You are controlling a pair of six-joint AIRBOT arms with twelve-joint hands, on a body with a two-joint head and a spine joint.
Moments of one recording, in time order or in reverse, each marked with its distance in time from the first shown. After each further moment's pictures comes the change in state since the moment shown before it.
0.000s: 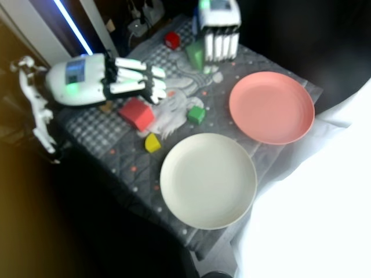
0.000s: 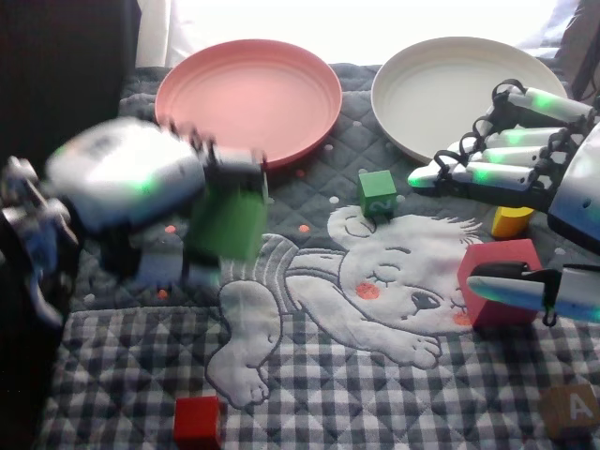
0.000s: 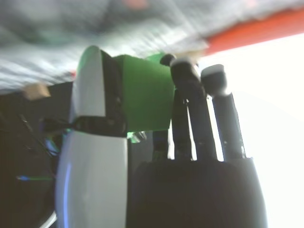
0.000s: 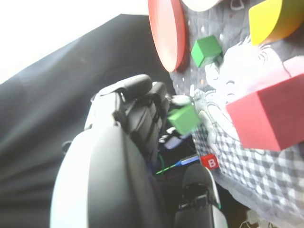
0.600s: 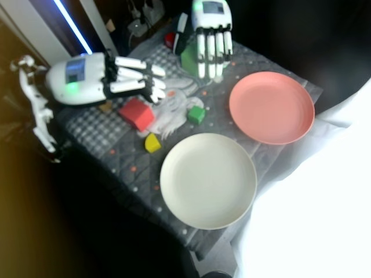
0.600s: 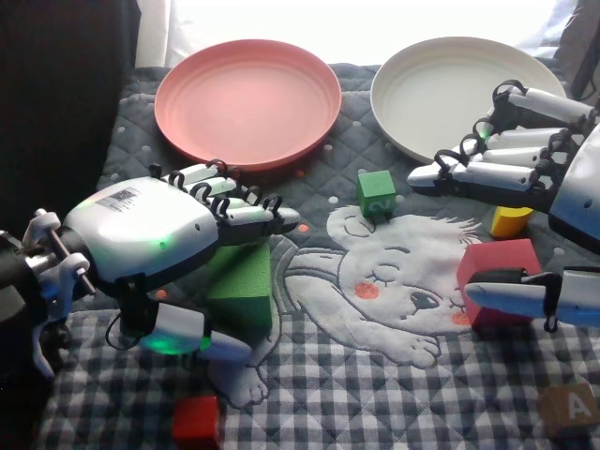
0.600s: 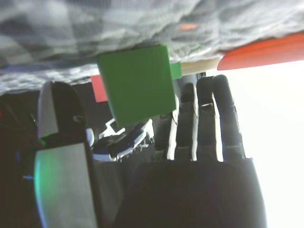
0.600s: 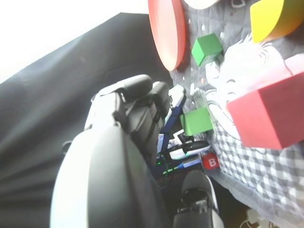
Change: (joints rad) left arm 0.096 -0.039 -0.034 0.036 0.138 0.003; right arm 0.000 0.007 -0.005 0.001 -0.001 0.000
